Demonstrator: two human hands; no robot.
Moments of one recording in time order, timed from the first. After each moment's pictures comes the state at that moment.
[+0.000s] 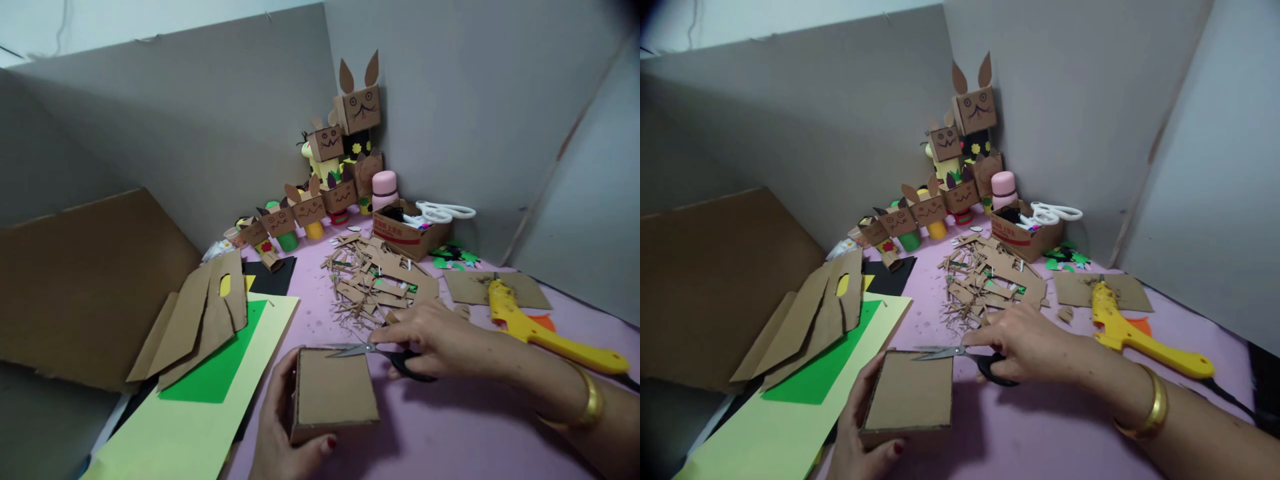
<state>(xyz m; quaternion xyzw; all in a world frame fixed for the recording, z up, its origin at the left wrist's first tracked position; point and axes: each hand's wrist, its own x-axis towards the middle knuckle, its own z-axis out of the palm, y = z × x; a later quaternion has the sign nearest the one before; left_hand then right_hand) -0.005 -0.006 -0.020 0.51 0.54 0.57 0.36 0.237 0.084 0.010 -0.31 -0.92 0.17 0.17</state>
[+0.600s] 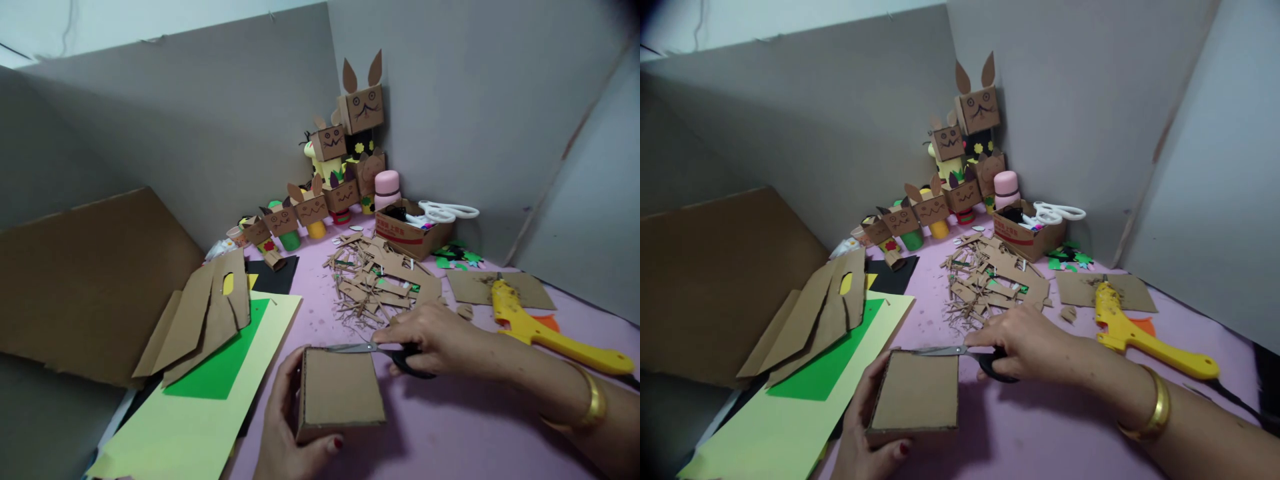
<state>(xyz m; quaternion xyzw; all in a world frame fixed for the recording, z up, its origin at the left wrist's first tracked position) -0.020 -0.005 -0.027 0.55 0.54 0.52 0.37 0.234 0.086 0.007 -0.28 -0.92 0.20 0.18</state>
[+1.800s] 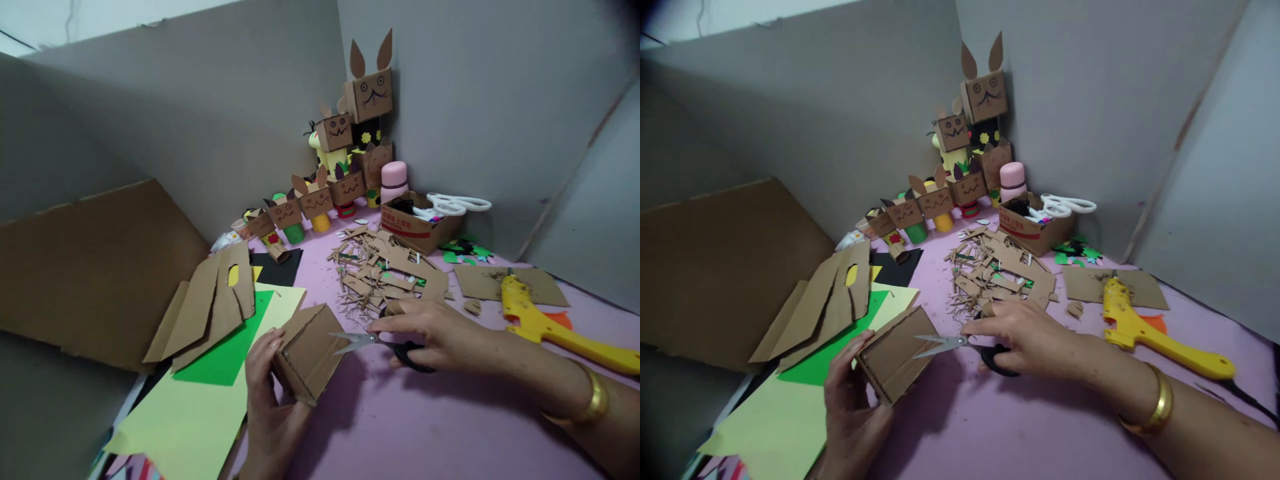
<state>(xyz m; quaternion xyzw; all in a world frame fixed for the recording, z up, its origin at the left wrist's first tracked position) -0.041 0.014 -0.038 0.70 0.47 0.54 0.02 0.233 0.086 0.000 -0.30 -0.91 0.22 0.19</state>
